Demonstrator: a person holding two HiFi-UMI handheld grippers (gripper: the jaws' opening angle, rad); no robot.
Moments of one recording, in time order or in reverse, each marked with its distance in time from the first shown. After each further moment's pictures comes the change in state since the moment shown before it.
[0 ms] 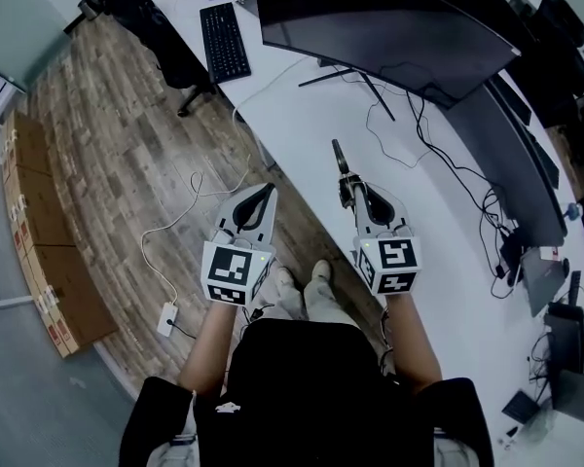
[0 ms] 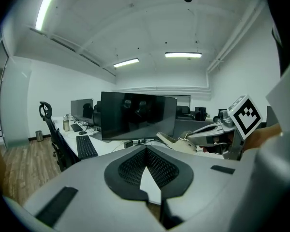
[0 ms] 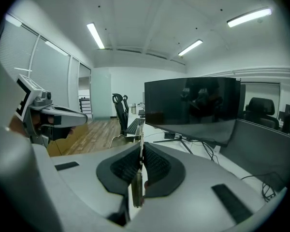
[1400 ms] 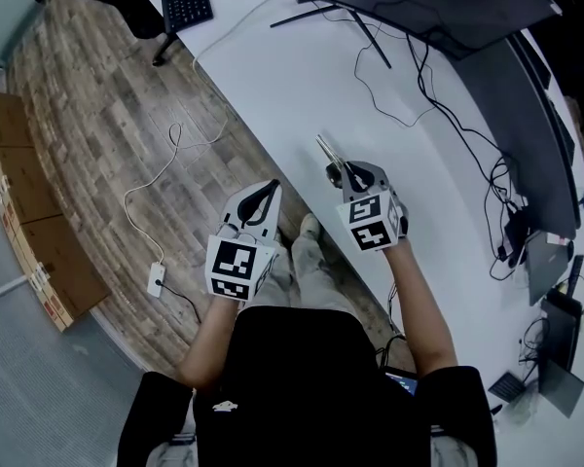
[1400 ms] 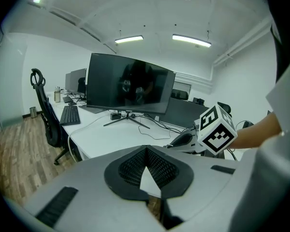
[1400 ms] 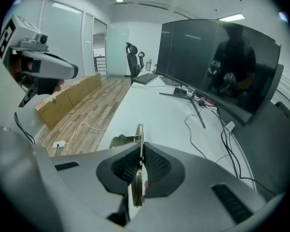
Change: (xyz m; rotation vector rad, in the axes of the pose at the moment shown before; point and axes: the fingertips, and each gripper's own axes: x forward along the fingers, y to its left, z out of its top) left arm 0.073 -0.068 -0.118 -0.112 0.217 -0.066; right arm 0.068 -0.056 -0.183 -0.257 0.467 0.126
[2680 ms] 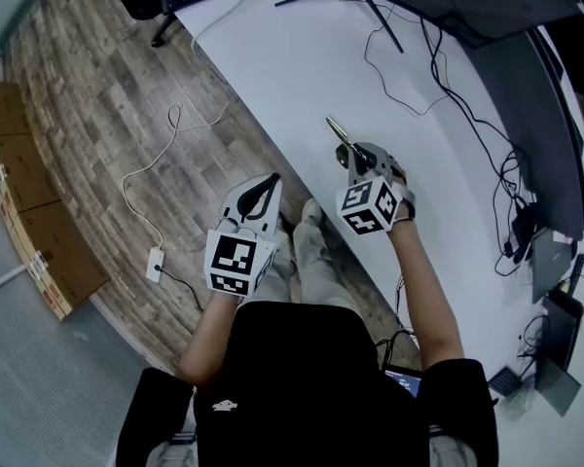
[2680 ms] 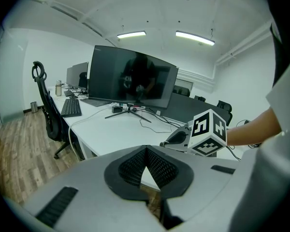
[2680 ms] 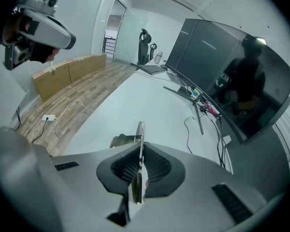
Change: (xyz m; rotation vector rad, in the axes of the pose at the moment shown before) left arm 0.006 0.008 -0.029 -0.033 0.043 -0.002; right arm 0.039 -0.009 -0.020 -0.232 0.078 -0.105
